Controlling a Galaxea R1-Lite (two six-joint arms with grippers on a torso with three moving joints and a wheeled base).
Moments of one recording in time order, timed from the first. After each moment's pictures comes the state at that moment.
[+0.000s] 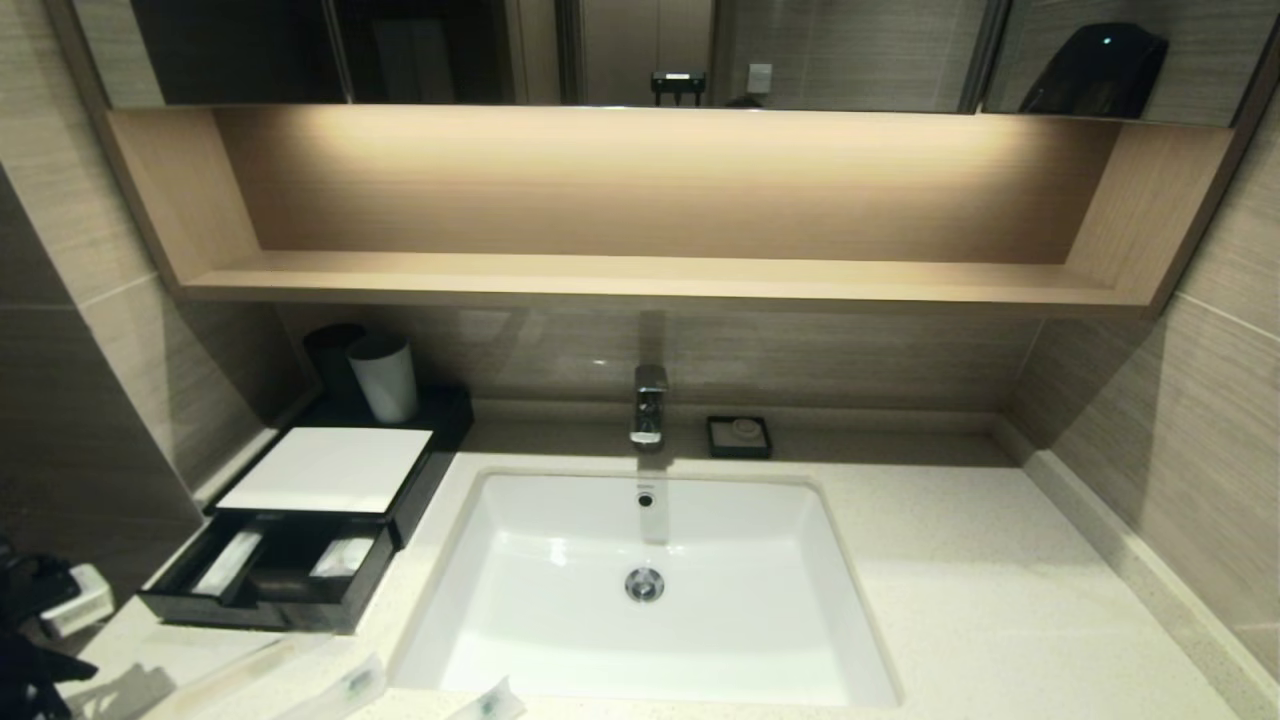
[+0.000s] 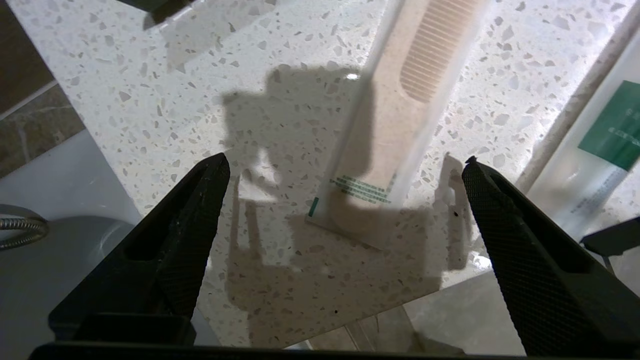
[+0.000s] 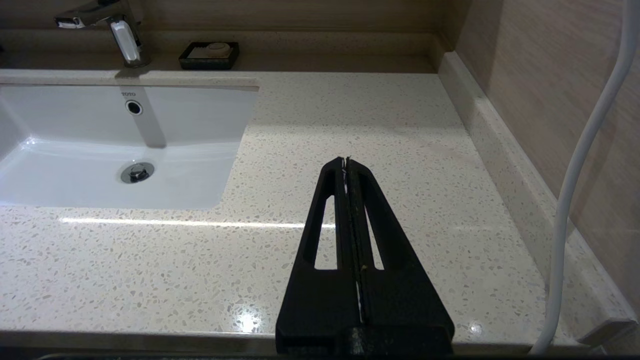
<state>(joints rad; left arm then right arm) 0.80 1.88 -0.70 0.17 -0.46 1.34 0.00 0.00 0.00 0.01 -0.01 0.00</state>
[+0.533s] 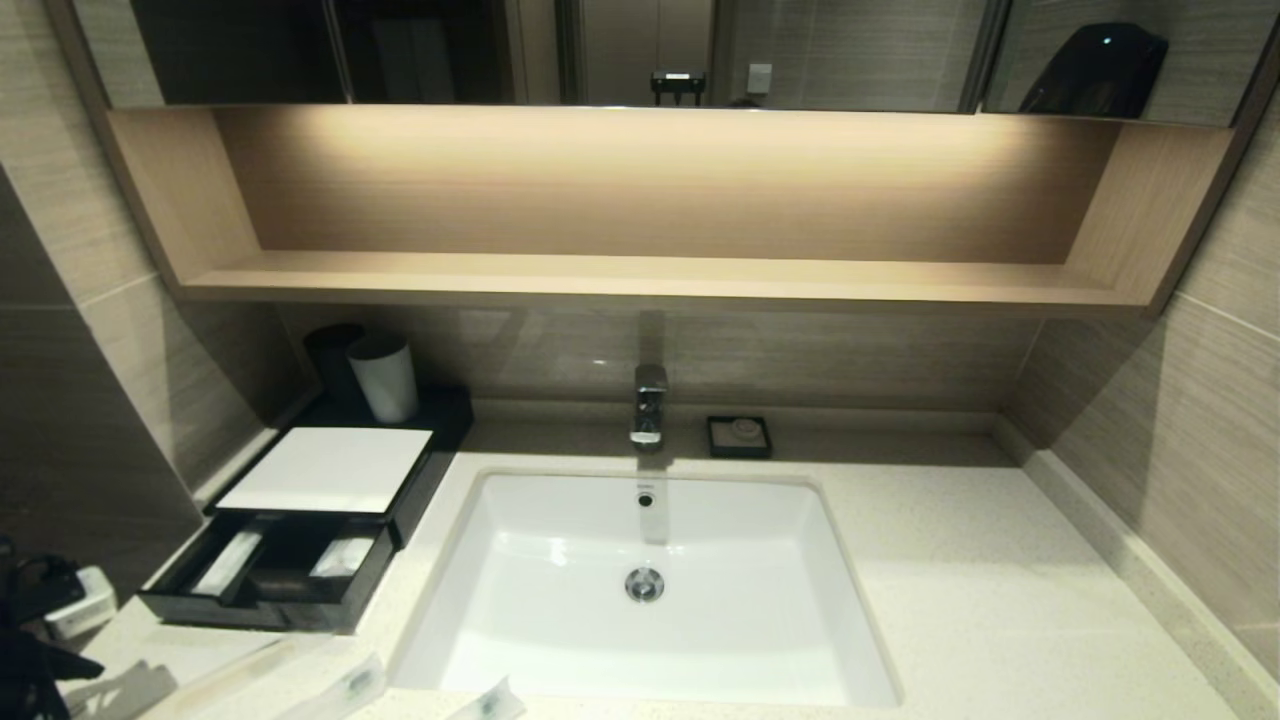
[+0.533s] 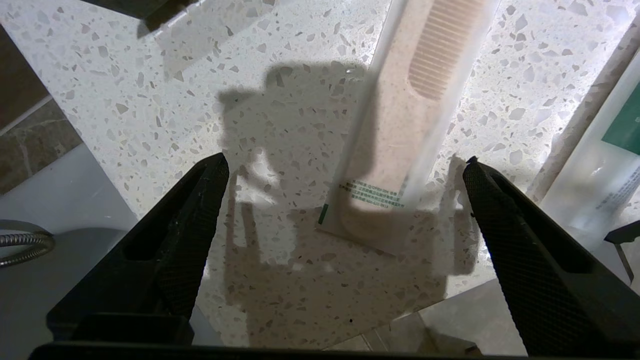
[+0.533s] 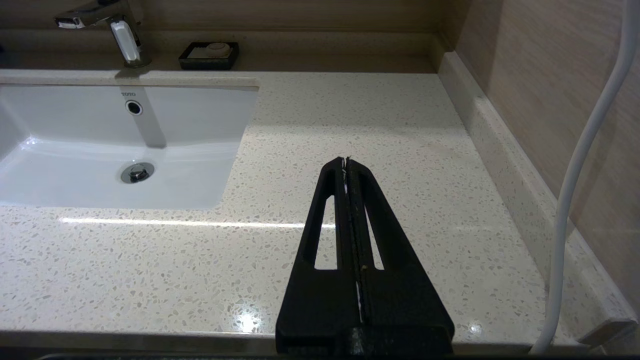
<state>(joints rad) 0.80 1.92 -0.74 0.20 -0.46 1.40 0.00 0.00 0.00 0.01 -0.01 0.00</state>
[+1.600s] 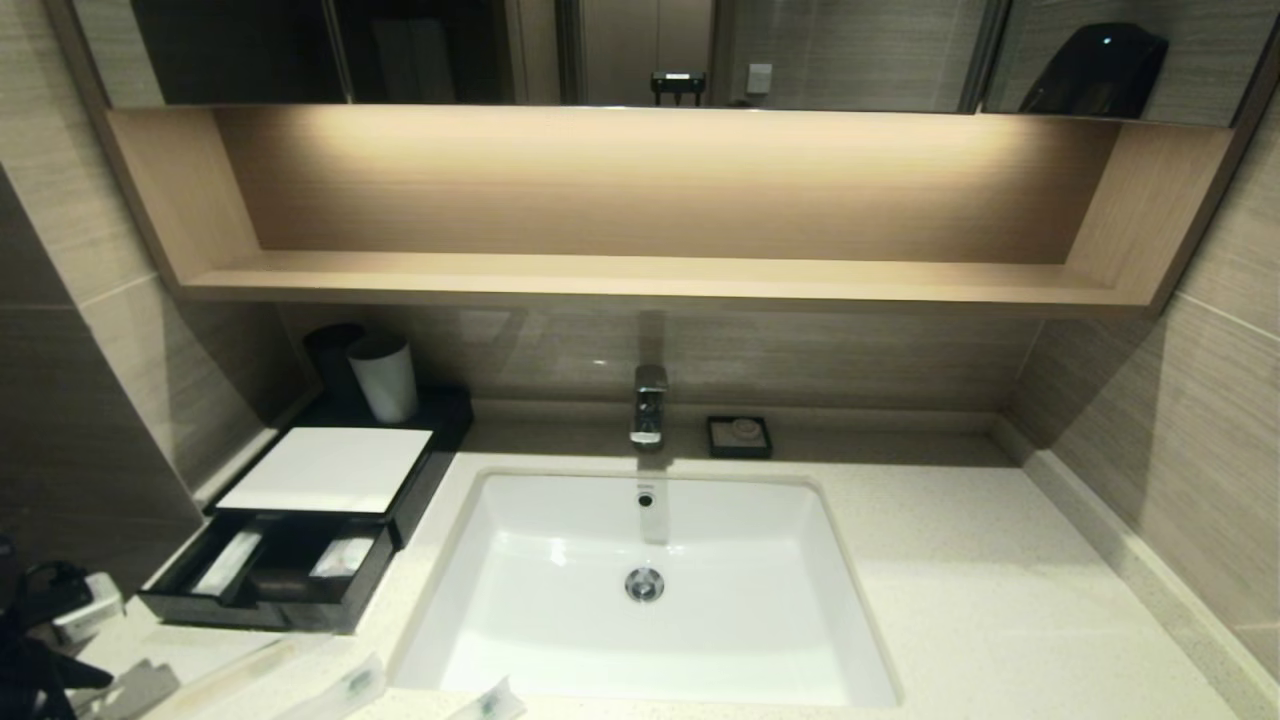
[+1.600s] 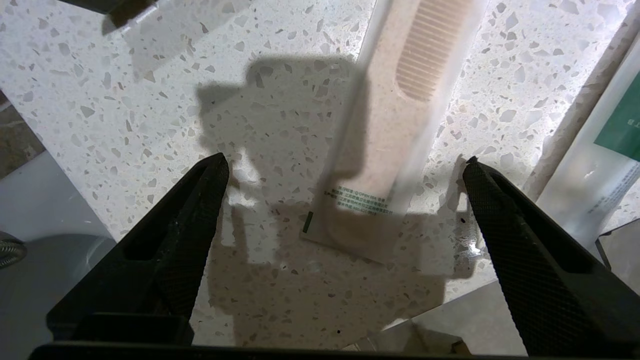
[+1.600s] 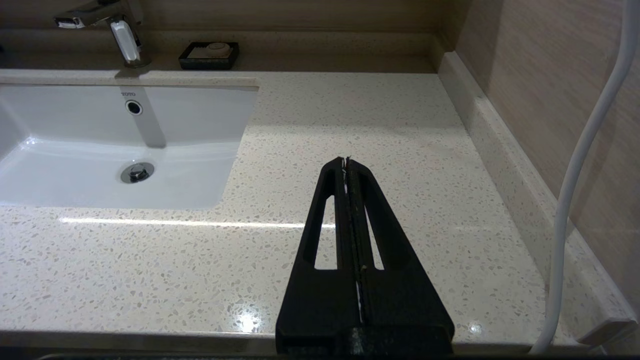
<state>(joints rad) 0.80 1.96 -0.75 0.22 -0.46 1.40 0.00 0.00 0.00 0.01 -0.01 0.00</state>
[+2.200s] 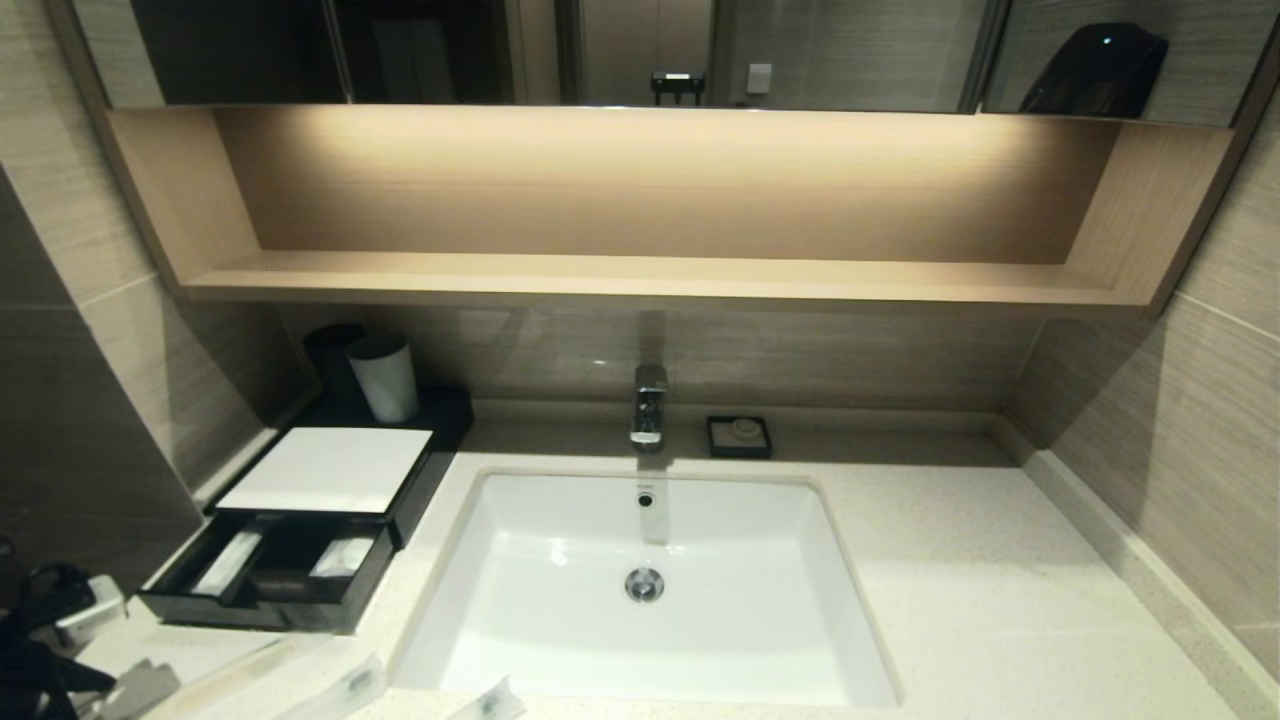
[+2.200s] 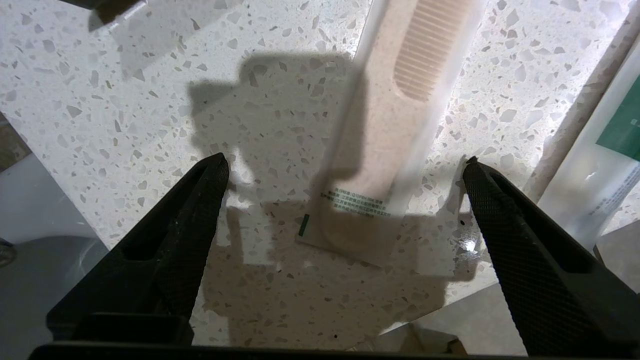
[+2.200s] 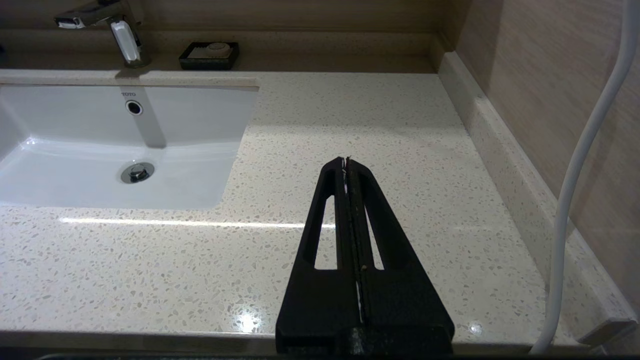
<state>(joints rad) 0.80 1.97 -0.75 0.22 -0.46 1.40 0.00 0.00 0.00 0.01 -0.01 0.00</state>
